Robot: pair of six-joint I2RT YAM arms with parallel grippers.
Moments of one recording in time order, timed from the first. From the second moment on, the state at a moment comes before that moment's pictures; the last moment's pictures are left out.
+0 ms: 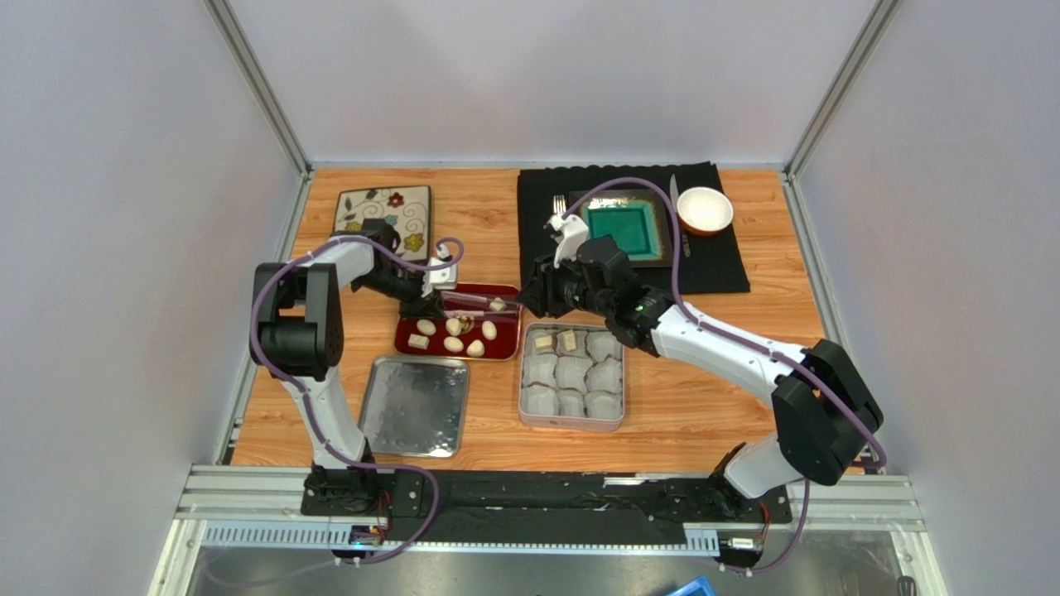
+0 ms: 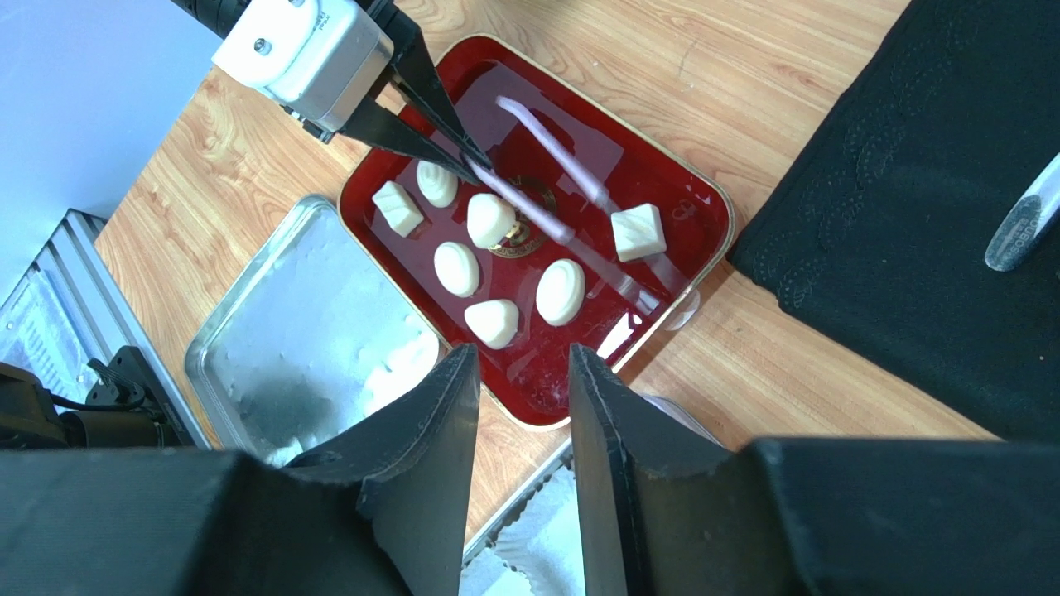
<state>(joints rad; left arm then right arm) -0.02 1.91 1.22 -0.83 0.84 1.51 0.75 1.49 0.99 0.10 -0.16 0.38</state>
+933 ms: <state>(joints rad) -0.03 1.64 1.33 -1.14 0.98 1.49 0.72 1.21 0.87 0.12 -0.26 0.26</state>
